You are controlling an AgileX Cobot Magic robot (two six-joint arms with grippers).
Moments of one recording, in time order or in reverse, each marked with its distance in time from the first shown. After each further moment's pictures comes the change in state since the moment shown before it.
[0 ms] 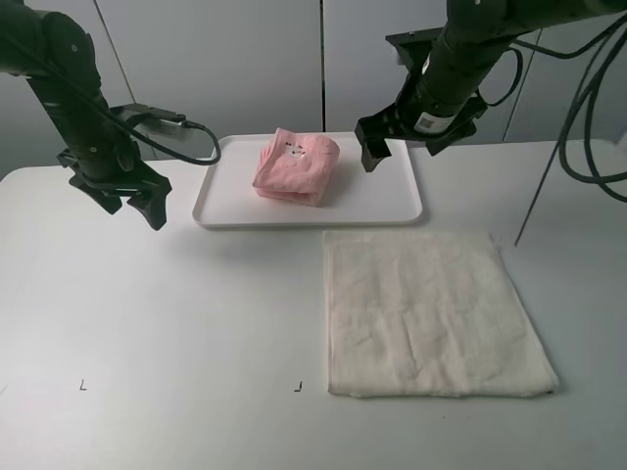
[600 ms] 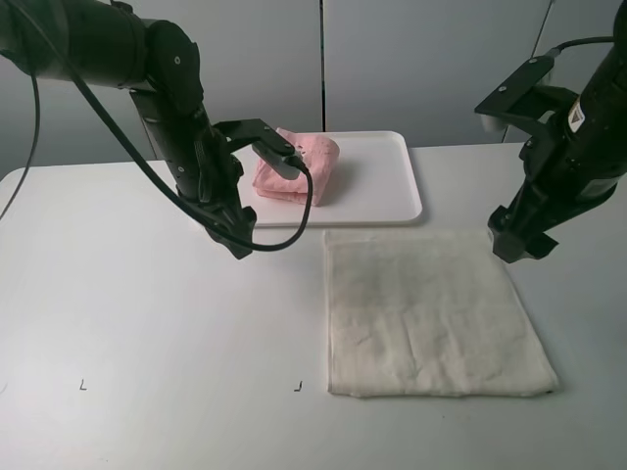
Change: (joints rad) left arm -0.341 0.000 0.000 -0.082 -0.035 0.293; right arm 0.000 -0.417 0.430 -0.284 0.248 -0.277
